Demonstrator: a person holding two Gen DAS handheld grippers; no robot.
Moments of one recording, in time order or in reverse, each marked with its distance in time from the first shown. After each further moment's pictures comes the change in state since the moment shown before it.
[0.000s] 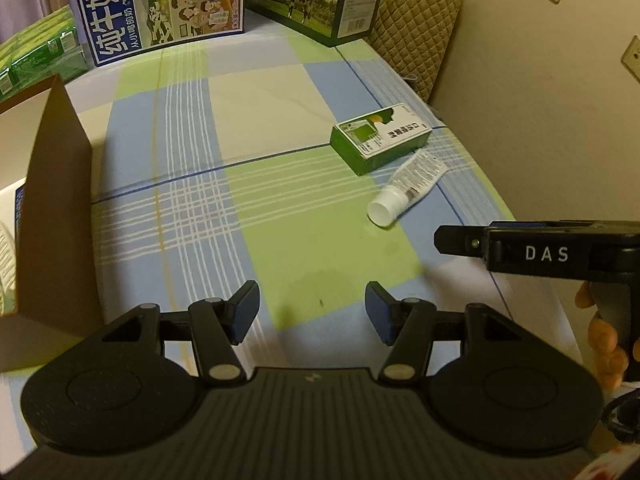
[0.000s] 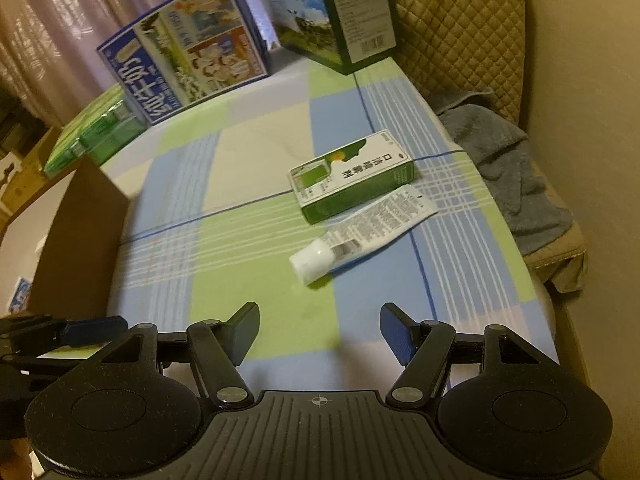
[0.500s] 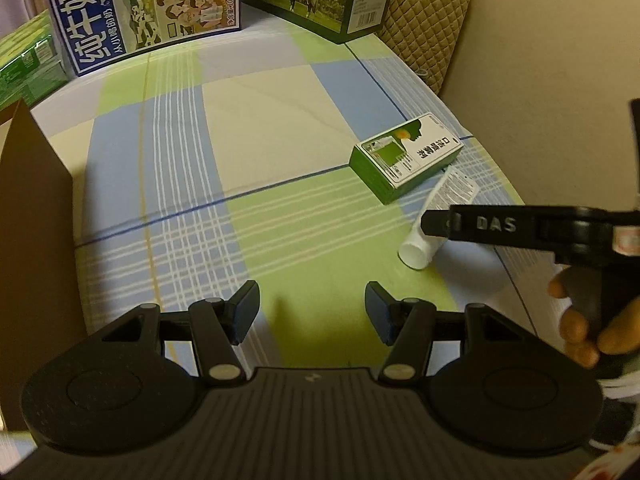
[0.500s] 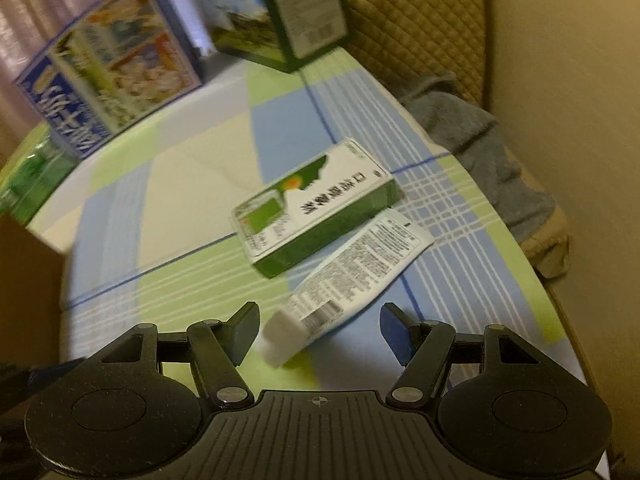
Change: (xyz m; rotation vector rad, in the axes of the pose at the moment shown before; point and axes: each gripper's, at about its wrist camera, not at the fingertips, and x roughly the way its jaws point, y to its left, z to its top) left arm 0.044 0.017 0.043 0.041 0.041 0.000; right arm 0.069 -0.008 0.040 0.150 0.003 -0.133
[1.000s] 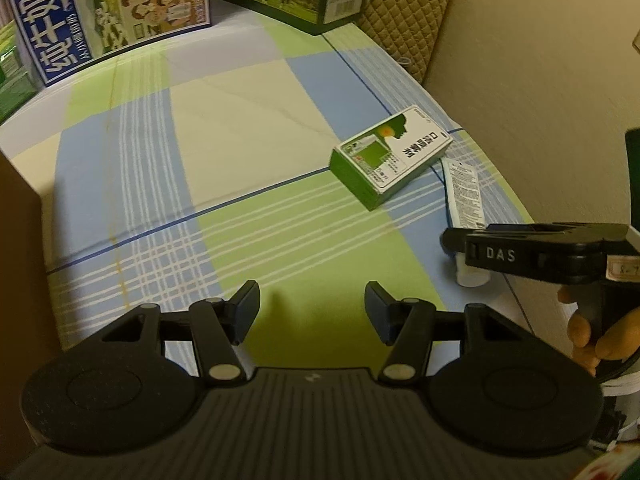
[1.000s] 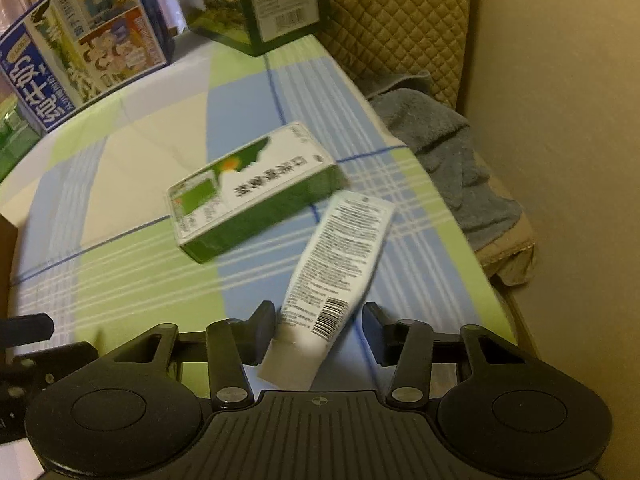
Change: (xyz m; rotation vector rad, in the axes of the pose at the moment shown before) left arm 0.024 -0.010 0.015 0.053 0.033 -0.047; right arm 0.007 -0.028 -0.005 -0.073 -0.006 -0.094
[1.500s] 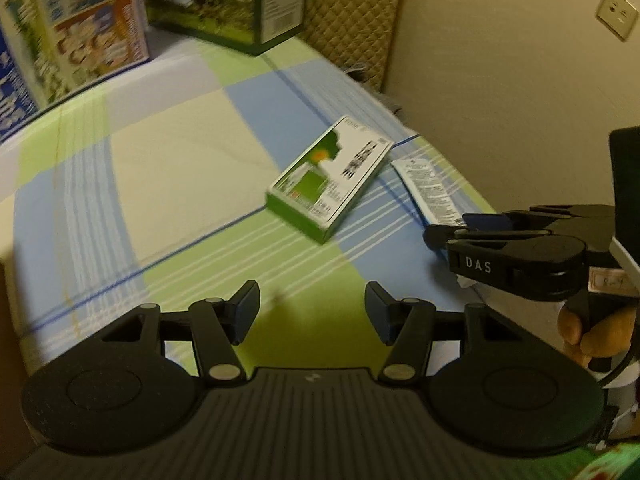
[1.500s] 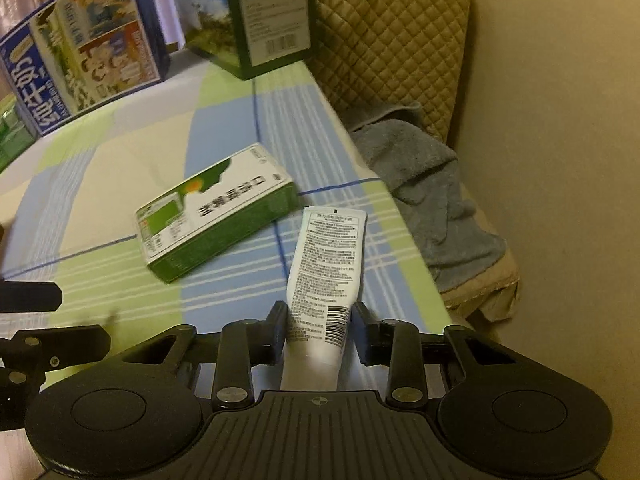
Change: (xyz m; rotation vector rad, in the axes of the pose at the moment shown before) left arm 0.014 -0.034 0.023 0.137 -0.036 -0.061; right arm 0.000 -0.017 0.006 -0.067 -0.073 -0.038
